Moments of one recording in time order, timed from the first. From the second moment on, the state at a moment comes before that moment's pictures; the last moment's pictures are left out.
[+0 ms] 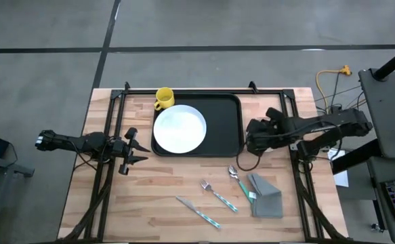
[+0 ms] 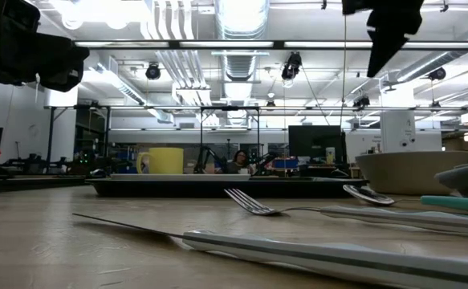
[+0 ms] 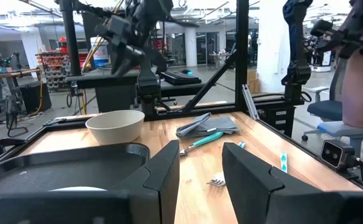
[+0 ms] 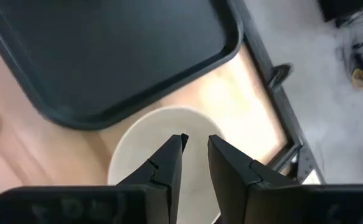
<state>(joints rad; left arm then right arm) -0.17 0.04 0.01 0.06 -0.01 0.05 0.17 1.33 1.23 -1.36 0.60 0.60</state>
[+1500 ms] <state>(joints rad) -0.17 0.04 0.01 0.06 -0.01 0.05 0.17 1.19 0.93 -1.07 0.27 0.35</state>
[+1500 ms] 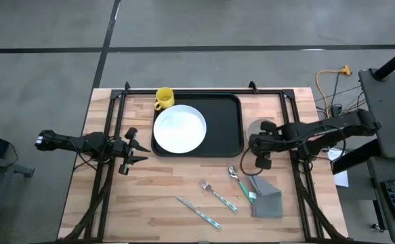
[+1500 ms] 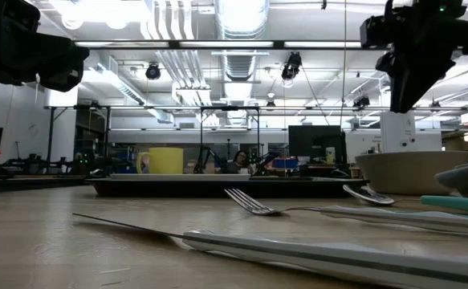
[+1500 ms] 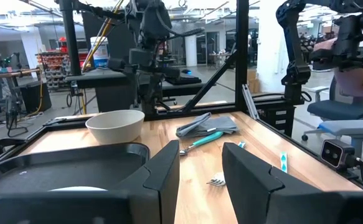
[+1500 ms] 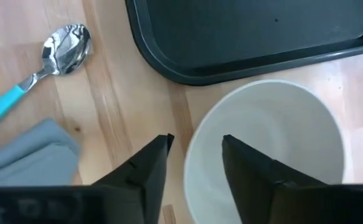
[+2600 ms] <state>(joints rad) -0.17 0.04 0.01 0.06 -0.01 0.05 0.07 1.22 0.70 -0.96 0.19 0.39</state>
